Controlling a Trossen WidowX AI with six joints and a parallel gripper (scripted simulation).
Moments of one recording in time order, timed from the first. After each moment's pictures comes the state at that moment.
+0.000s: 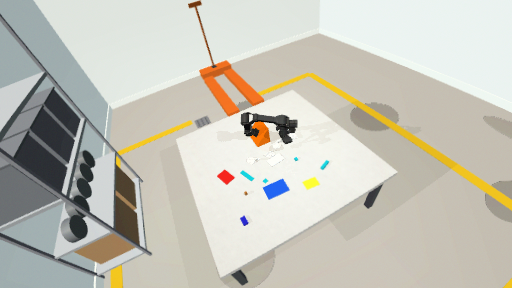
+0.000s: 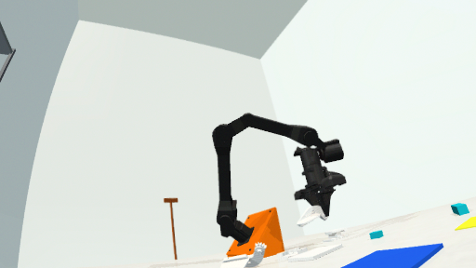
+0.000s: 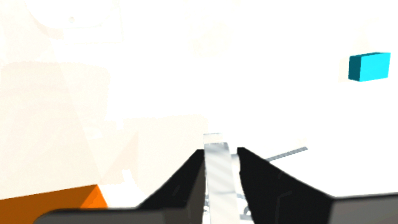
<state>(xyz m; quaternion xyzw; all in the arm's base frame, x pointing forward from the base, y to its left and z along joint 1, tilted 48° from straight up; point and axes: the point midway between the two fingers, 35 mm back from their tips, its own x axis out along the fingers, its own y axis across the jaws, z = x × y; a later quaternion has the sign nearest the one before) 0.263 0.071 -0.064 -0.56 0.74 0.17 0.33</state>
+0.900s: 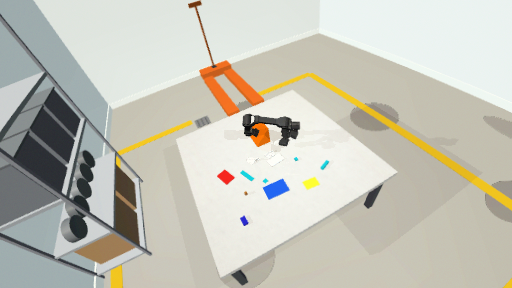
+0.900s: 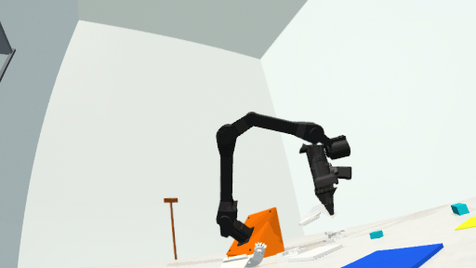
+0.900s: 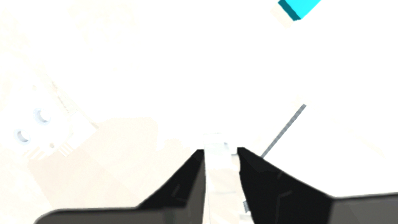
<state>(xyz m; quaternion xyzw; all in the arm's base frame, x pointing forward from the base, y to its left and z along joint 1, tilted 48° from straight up) 0.287 0.068 -0.066 -0.42 0.76 -0.08 0.49</state>
